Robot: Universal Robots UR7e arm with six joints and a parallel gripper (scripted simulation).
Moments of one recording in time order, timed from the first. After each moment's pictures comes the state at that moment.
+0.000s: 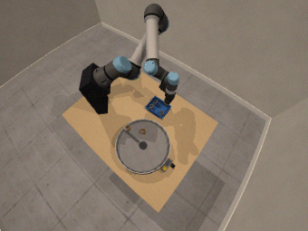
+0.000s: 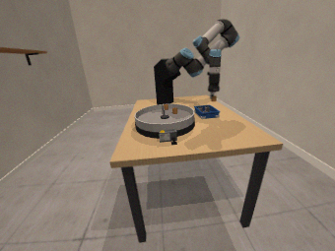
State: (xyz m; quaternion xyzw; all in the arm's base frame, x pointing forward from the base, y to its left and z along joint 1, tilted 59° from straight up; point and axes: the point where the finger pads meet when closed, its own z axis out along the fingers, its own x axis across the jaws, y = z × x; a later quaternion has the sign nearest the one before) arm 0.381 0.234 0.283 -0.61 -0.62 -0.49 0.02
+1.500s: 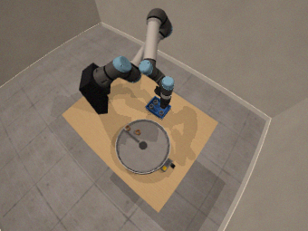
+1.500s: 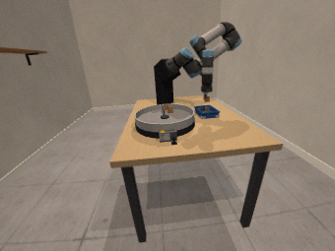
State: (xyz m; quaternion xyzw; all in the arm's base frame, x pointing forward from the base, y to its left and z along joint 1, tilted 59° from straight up) arm 0.393 0.196 0.249 -0.61 -0.62 -0.49 0.02
